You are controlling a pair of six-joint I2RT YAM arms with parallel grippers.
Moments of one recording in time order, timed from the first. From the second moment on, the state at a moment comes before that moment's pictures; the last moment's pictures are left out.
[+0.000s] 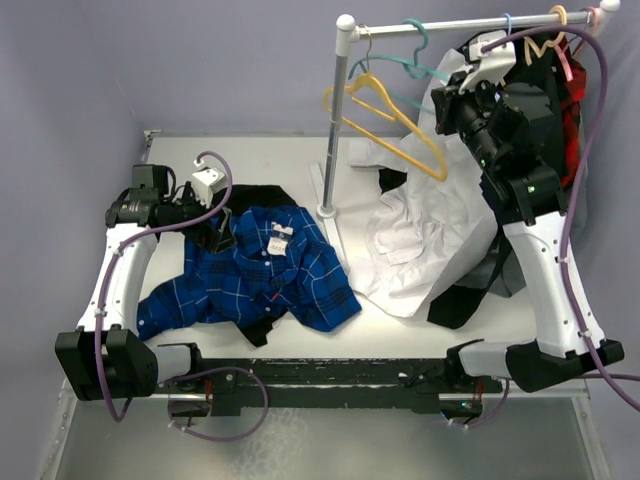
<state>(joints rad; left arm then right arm) 0.07 1.25 1.16 -0.89 0.67 0.51 0.30 1.32 1.80 -0.45 0.04 -0.05</state>
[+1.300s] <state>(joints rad) 0.07 1.29 1.15 -0.88 0.67 0.51 0.27 1.58 1.98 -0.37 -0.05 -0.14</state>
